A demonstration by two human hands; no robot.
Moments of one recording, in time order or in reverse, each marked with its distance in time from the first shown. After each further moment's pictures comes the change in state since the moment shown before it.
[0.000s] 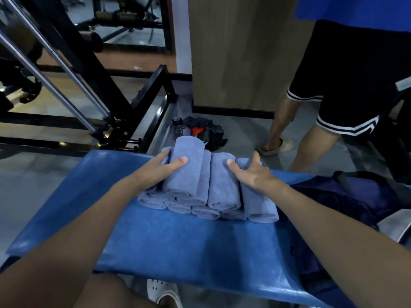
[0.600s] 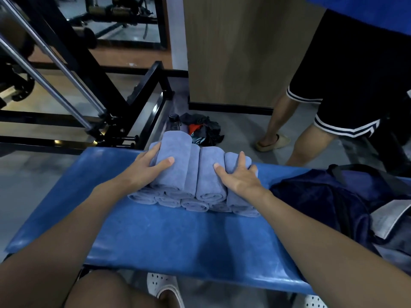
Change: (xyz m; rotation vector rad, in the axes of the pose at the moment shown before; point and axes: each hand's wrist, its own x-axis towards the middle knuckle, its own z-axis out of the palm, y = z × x) left_hand 0.004 -0.031 -0.021 0.135 0.036 0.139; right_hand -0.012 -0.004 0.039 0.055 0.068 -0.033
